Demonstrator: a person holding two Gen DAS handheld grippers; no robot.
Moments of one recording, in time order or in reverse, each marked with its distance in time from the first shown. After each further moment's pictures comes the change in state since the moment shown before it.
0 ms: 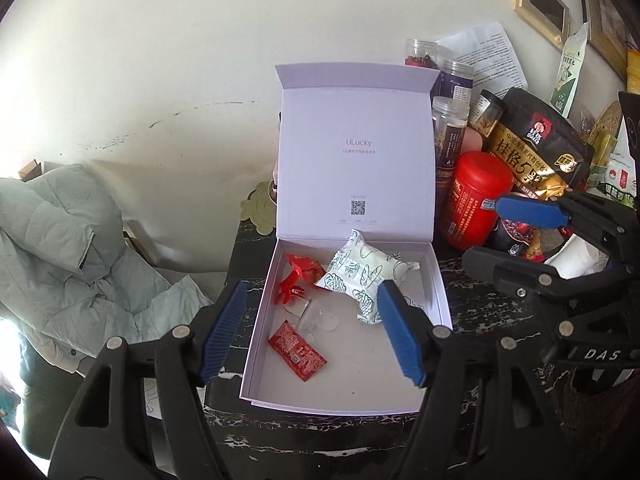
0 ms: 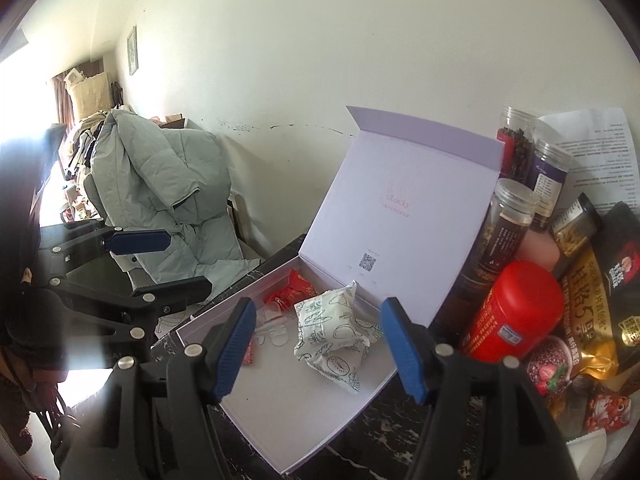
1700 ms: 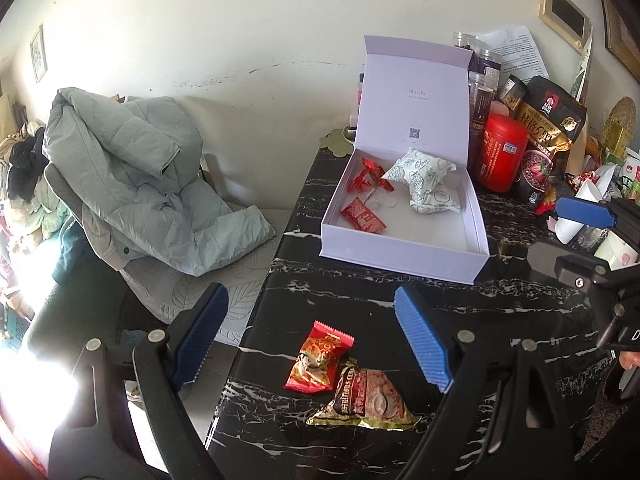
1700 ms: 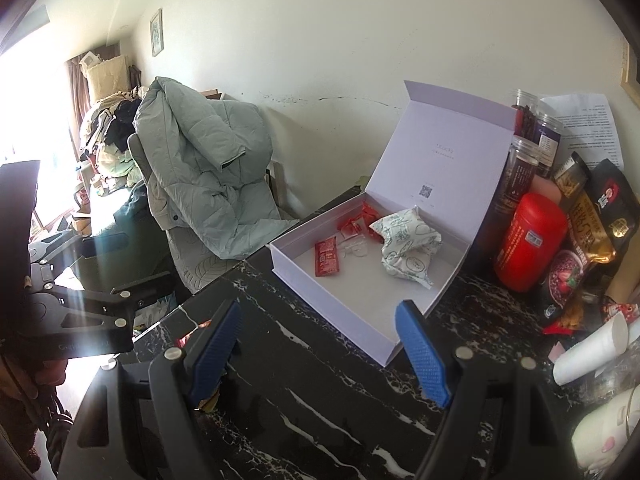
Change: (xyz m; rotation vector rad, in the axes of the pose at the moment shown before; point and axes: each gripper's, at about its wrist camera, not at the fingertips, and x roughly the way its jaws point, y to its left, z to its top) left arm -0.111 0.032 -0.166 -0.155 0.023 0.173; right arm -0.073 0.113 -0.101 -0.021 0.051 0.029
